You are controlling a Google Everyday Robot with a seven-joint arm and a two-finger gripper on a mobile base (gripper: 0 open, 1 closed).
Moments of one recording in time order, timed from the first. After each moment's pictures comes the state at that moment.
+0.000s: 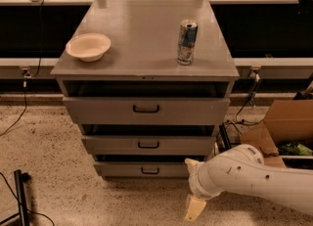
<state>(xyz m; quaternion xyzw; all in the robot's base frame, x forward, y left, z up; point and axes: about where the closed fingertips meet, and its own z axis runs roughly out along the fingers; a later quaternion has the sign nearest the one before) 0.413 -0.102 0.538 -0.65 0.73 0.06 0.19</state>
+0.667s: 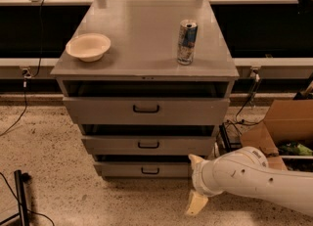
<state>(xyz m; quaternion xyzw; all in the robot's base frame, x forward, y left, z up) 0.433 -0.113 0.535 -0.64 0.73 0.03 0.22</state>
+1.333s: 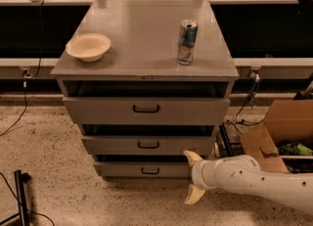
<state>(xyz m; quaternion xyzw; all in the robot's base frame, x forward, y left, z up) 0.494 -0.116 0.464 -0.68 0.67 0.02 0.30</state>
